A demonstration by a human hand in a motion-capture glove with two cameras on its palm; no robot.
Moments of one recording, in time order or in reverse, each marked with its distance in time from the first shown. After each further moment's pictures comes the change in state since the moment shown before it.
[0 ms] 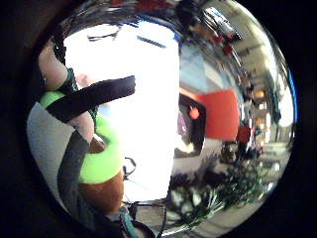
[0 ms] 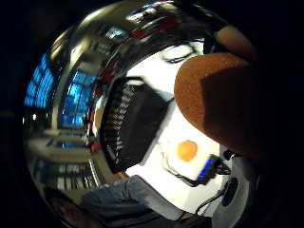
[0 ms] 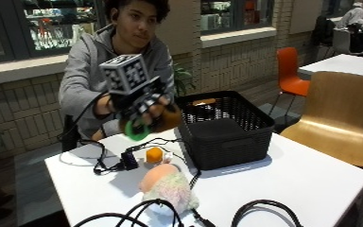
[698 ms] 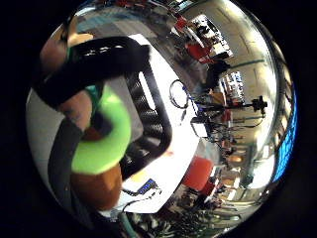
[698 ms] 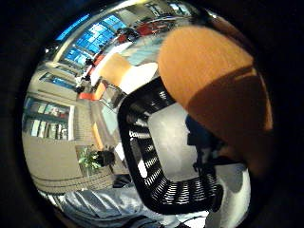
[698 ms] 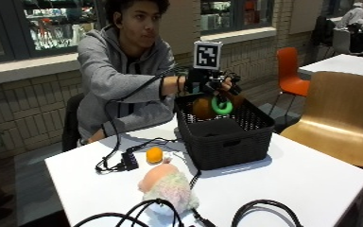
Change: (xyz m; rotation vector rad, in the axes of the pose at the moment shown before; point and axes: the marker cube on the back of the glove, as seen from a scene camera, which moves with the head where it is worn) arm -0.225 -0.093 0.034 -0.072 0.367 -0.525
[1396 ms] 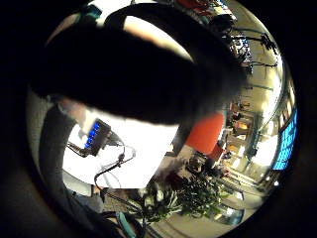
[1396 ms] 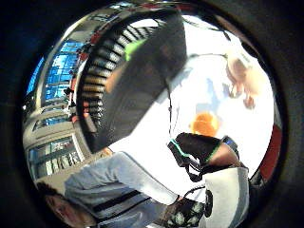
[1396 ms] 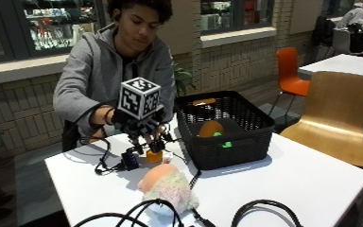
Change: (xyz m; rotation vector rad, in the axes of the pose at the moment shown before) arm 0.132 0.203 0.116 -0.269 -0.144 0.314
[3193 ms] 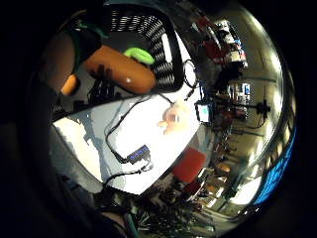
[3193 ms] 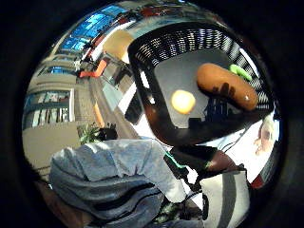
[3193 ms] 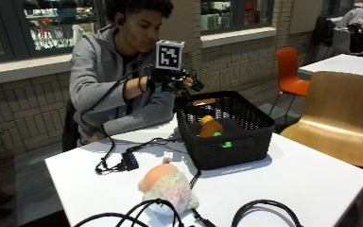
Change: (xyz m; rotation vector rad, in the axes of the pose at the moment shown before) arm -0.155 0.001 -0.103 0.158 0.100 -0.423
